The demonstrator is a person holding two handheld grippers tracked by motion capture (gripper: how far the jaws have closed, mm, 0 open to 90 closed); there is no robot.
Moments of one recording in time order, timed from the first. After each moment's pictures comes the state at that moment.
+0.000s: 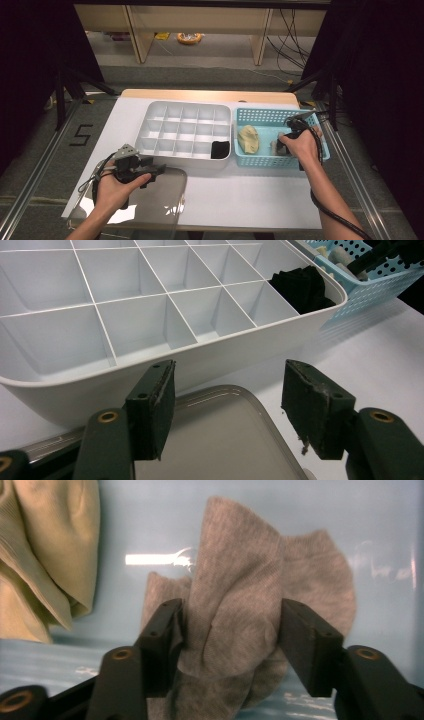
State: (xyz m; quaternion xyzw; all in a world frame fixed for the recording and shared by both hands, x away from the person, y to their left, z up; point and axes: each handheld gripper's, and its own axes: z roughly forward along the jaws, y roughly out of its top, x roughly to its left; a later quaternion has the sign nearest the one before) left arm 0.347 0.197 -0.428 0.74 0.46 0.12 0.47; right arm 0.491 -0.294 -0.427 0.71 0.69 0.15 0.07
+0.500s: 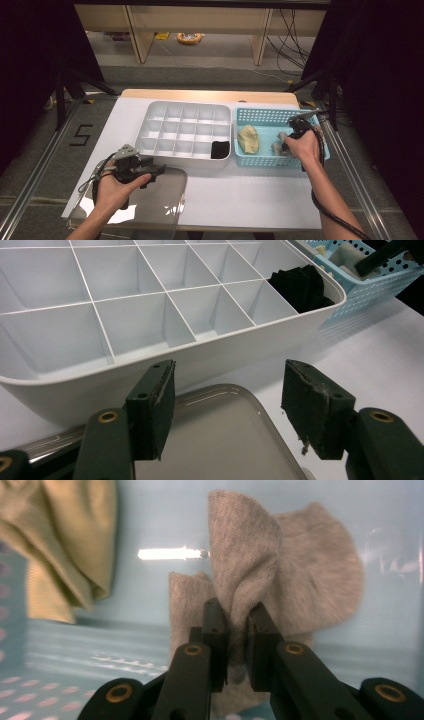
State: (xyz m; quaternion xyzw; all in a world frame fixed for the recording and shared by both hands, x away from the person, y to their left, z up) left arm 0.347 0.197 -0.429 0.74 0.47 0.12 0.47; right arm 0.483 -0.299 -0.416 0.70 0.69 0.16 0.05
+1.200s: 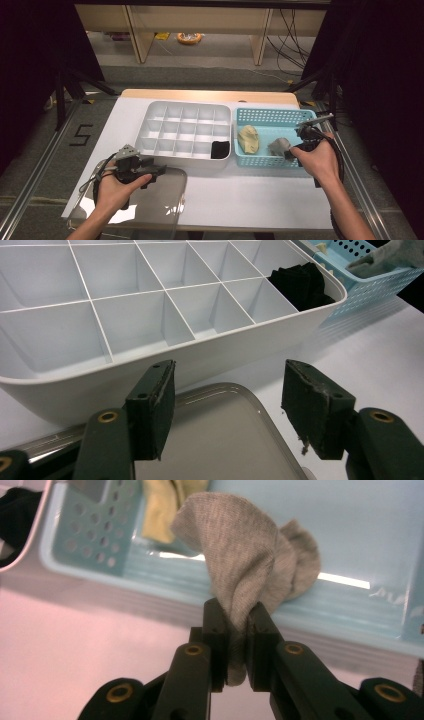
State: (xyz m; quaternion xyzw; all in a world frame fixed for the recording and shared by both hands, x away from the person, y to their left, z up) left arm 0.347 0.196 -0.430 0.74 0.46 0.12 0.47; right arm 0.407 -0.286 -0.361 0.65 0.73 0.20 0.04
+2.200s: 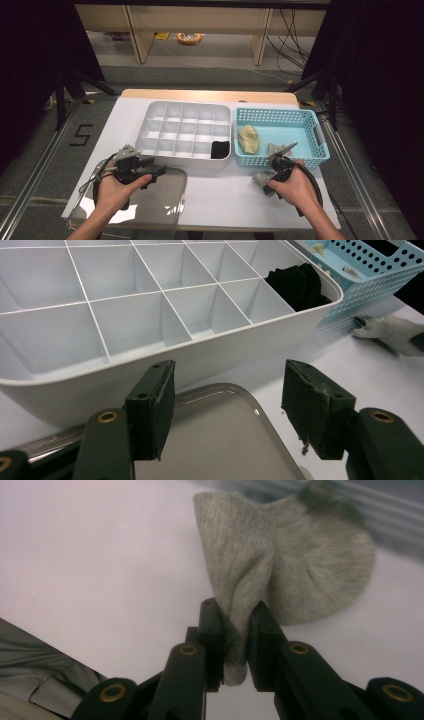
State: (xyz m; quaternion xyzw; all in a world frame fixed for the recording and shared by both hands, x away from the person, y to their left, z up) left arm 0.346 0.195 -0.429 0.74 0.46 0.11 0.47; right arm 0.367 -0.231 -0.426 0.58 0.80 0.12 -0.04
